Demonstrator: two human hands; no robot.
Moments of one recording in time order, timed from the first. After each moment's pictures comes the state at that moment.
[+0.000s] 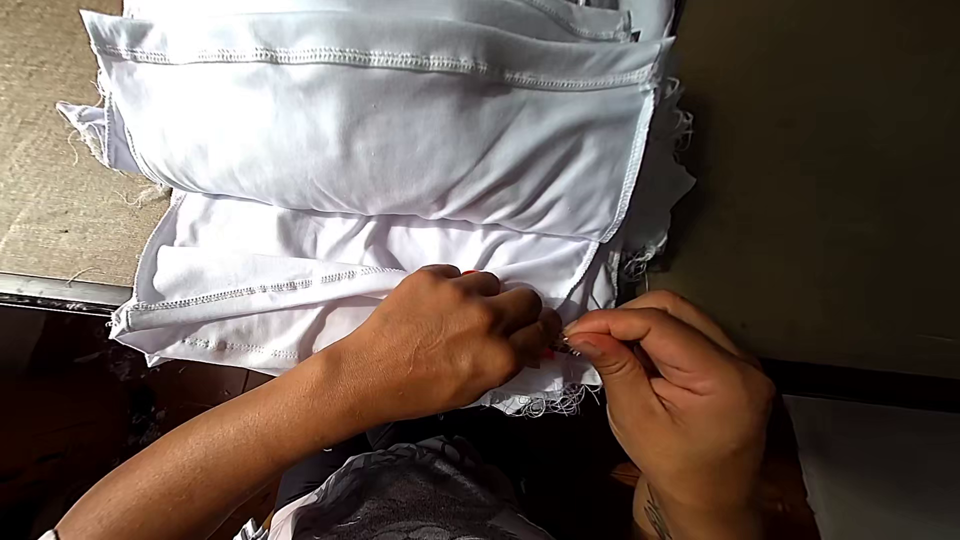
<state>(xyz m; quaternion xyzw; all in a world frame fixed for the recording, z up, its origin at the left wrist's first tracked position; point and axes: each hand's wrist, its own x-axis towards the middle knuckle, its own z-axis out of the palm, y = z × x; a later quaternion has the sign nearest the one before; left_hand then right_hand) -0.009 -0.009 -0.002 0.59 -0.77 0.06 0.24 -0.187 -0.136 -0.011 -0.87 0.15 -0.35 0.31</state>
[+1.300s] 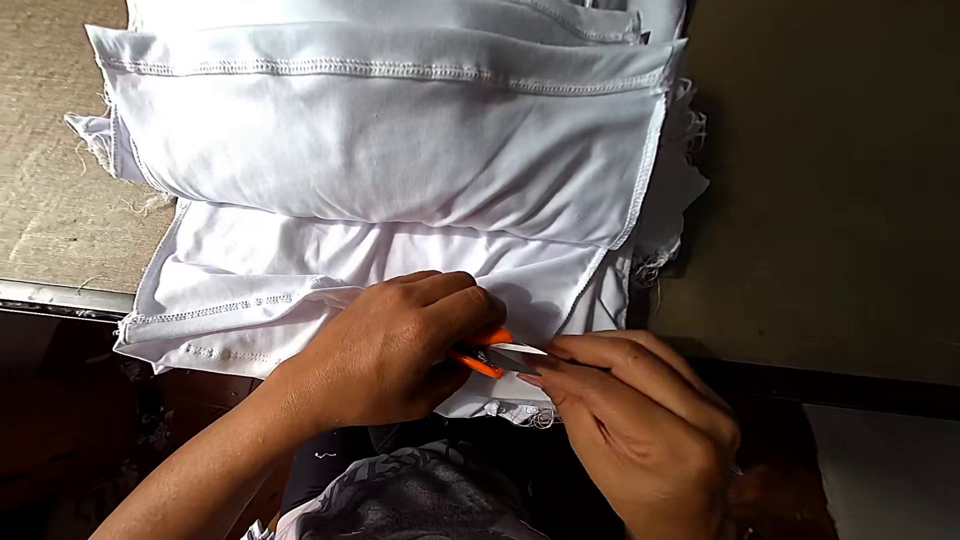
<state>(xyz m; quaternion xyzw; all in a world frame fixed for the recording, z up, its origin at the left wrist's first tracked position) 0.012 0.016 -0.006 0.61 -0.70 -0.07 0.35 -0.187 -0.119 -0.025 -0.91 0.10 -0.35 0.21</state>
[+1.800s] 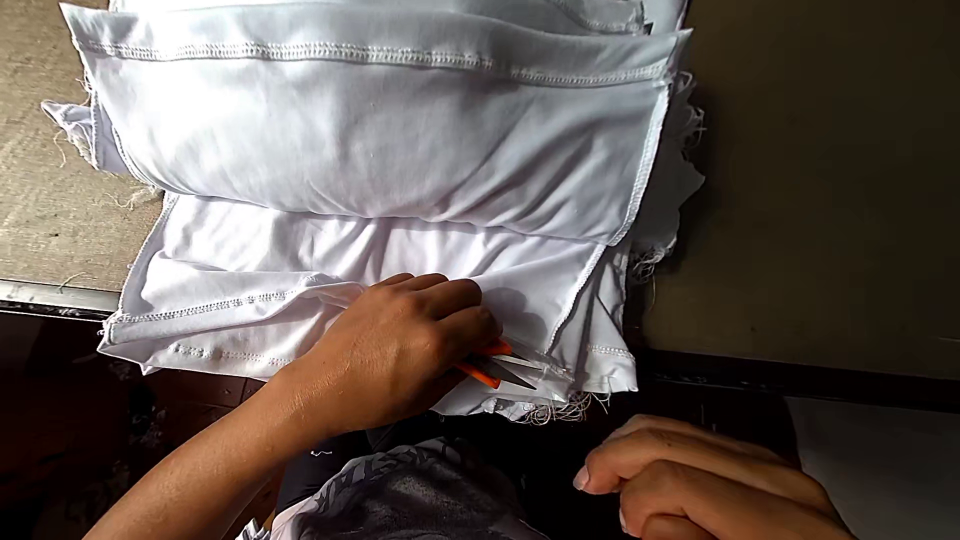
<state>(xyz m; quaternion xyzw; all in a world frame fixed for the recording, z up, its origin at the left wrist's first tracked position) 0.007 0.014 -0.013 0.62 -0.72 -0.02 0.31 -0.242 -0.137 0.006 -0.90 0.00 -0.16 0.41</state>
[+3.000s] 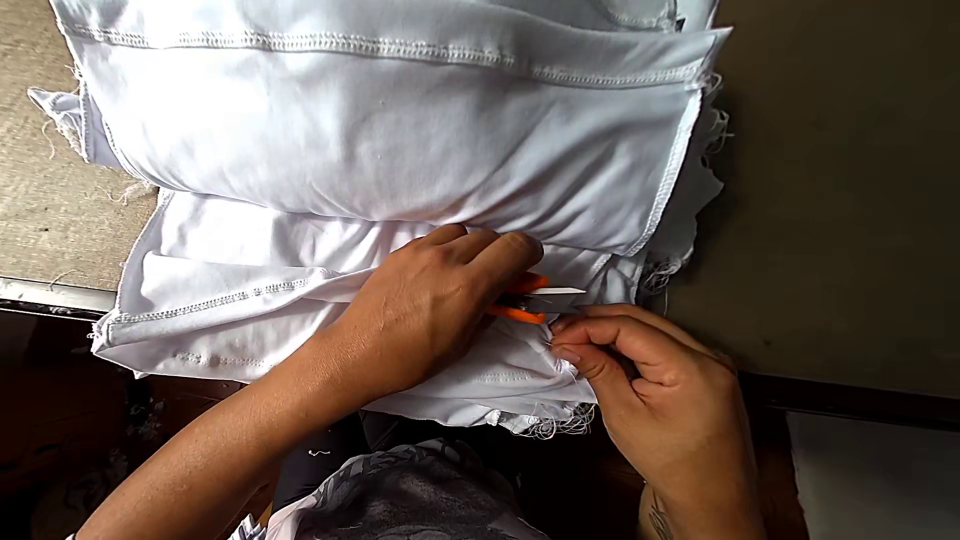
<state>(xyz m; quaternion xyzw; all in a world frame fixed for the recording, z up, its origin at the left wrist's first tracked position) 0.016 -0.020 -0.012 0.66 -0.68 0.01 0.33 -0.182 -0.147 -0.023 -0.90 0.17 -0.26 0.31</state>
